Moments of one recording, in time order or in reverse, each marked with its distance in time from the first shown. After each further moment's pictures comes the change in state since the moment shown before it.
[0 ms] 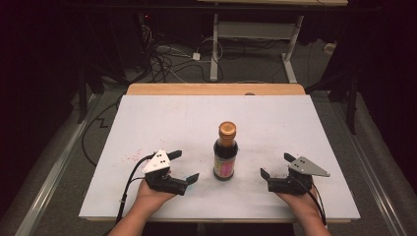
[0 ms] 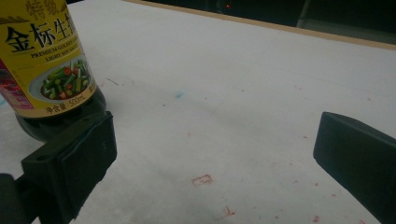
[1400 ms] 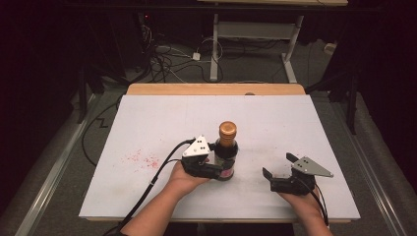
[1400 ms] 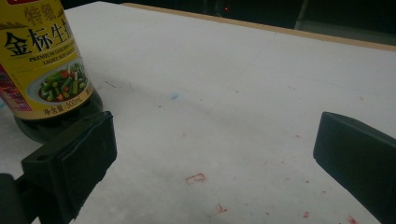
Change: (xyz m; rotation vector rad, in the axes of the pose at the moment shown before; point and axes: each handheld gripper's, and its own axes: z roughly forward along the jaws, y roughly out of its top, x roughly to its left) left arm -0.033 0.002 0.083 0.071 -0.150 0.028; right arm -0.005 -0.001 -0.004 -0.010 -0.002 0.014
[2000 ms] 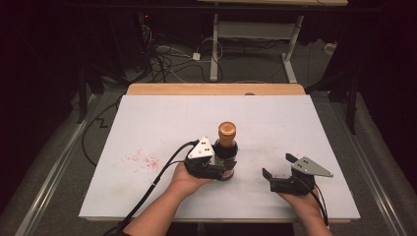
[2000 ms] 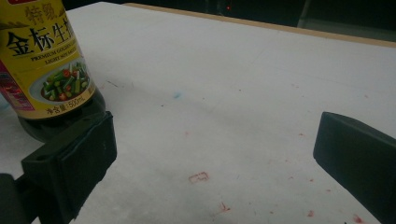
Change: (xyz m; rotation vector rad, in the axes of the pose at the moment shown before) left arm -0.002 -0.006 0.006 0.014 0.046 0.033; right arm 0.000 -0.001 0.001 0.002 0.011 0.006
